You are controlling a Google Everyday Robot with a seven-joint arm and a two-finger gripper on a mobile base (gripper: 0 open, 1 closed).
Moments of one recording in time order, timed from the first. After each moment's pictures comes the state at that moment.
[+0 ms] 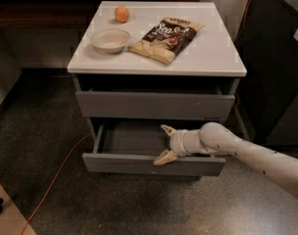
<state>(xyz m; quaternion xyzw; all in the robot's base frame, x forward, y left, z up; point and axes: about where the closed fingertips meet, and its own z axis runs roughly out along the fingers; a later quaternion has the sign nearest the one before) 0.634 -0.070 0.516 -0.60 0.67 0.14 0.41</state>
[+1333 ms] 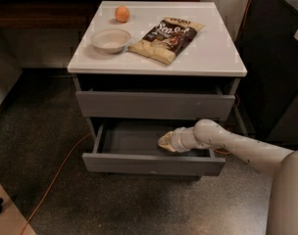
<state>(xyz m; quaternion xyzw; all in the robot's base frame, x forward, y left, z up) 0.677 -0.087 0.466 -0.57 0.72 0.13 0.37</state>
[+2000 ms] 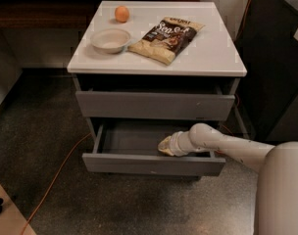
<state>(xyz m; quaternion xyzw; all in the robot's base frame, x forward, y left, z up) 0.677 -0.086 0.431 -0.57 0.74 0.12 0.34</state>
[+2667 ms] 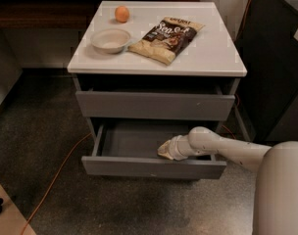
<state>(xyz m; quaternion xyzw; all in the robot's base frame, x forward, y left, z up) 0.663 -0.085 0.416 -0.57 0.75 0.13 0.32</state>
